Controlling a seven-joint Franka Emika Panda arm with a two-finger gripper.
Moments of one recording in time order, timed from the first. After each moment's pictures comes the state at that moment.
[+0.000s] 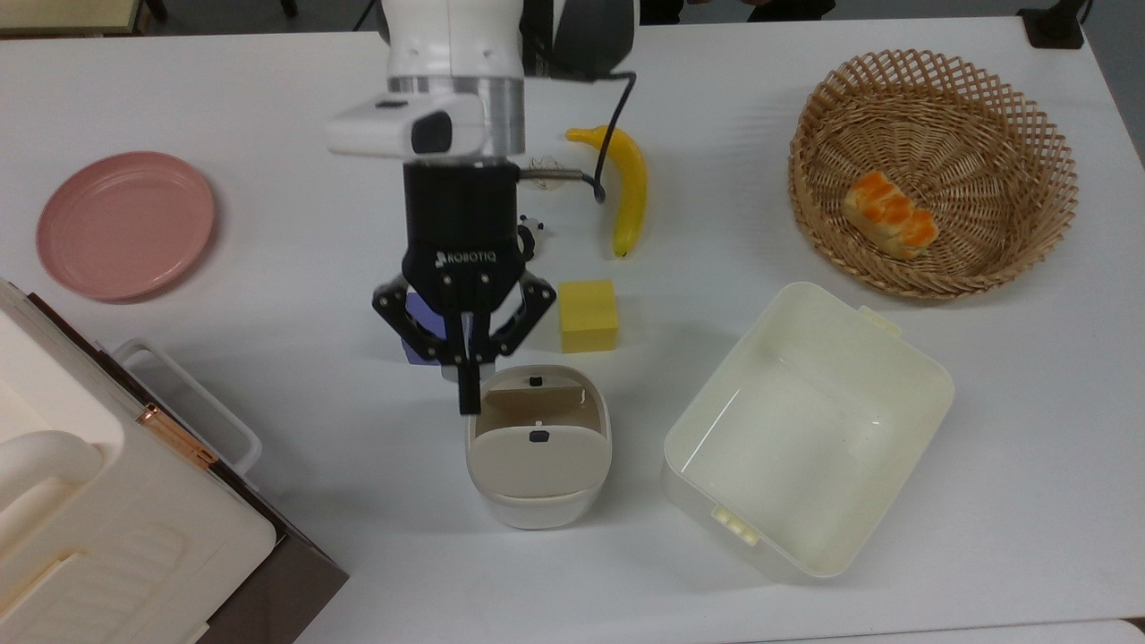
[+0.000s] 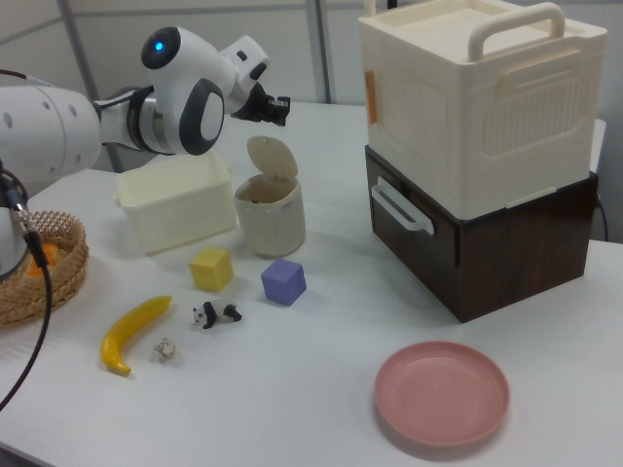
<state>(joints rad) 0.07 0.46 -0.02 -1.46 -0.04 2.81 -0.12</state>
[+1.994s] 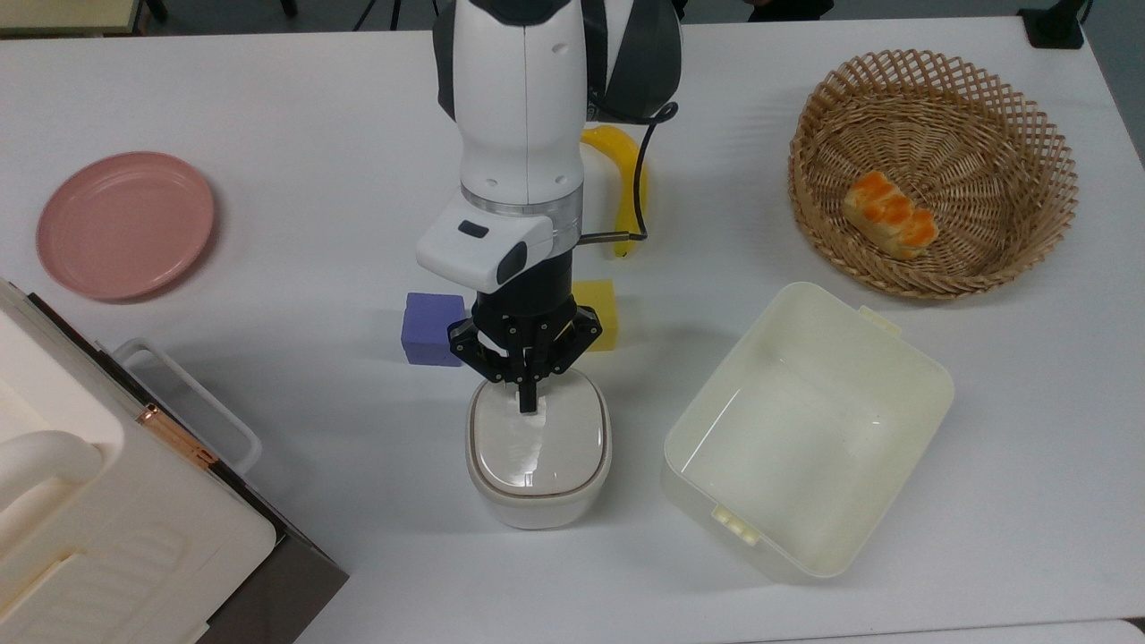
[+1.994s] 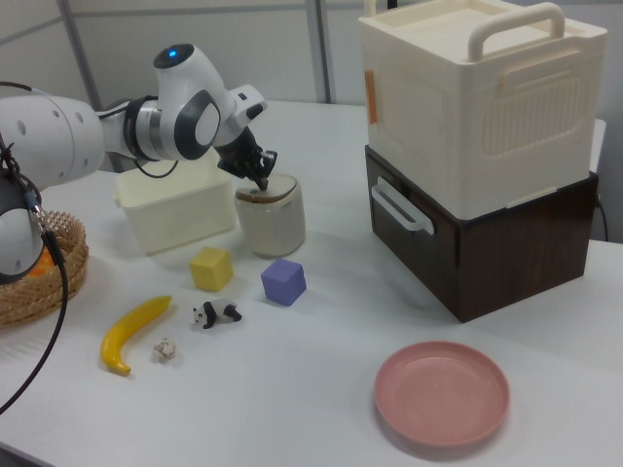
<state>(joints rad) 0.12 0.55 -0.02 -1.39 -0.07 2.40 -0.09</state>
